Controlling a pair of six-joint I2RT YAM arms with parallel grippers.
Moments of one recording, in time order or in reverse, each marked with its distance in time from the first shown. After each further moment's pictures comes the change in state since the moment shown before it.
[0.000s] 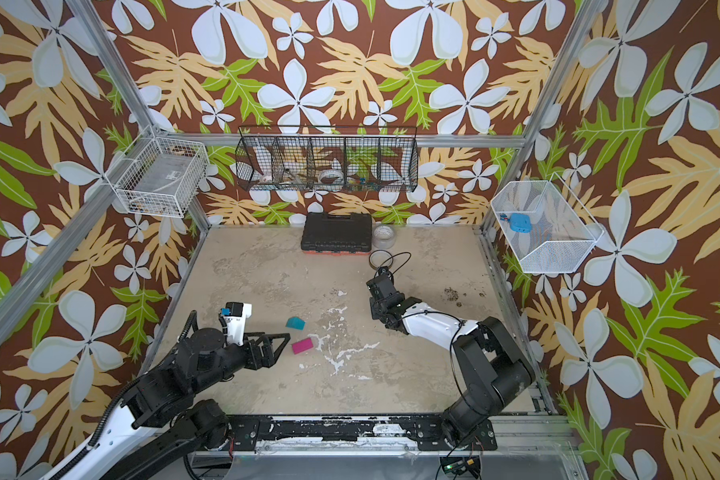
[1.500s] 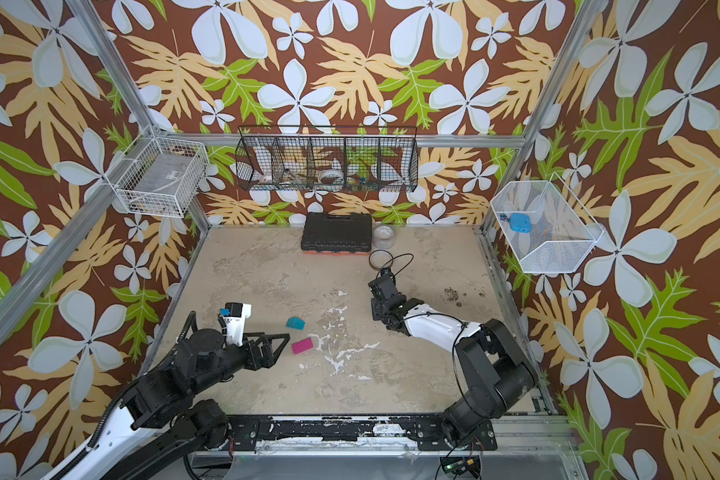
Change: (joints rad) left arm 0.000 -0.009 -0.003 0.000 0.001 0.000; right arm -0.006 -0.022 -0.019 -0.004 -0.023 0.033
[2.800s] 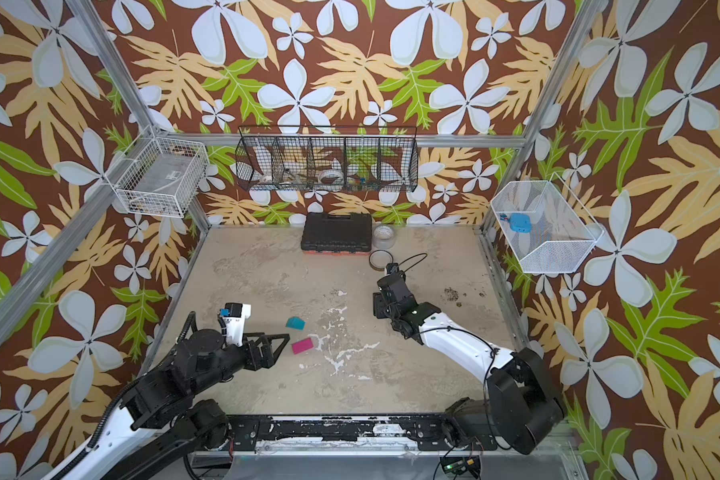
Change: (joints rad) left arm 0.000 -0.004 -0.002 0.000 0.000 0.000; right arm 0.000 -0.230 -0.042 -0.044 -0.048 0.008
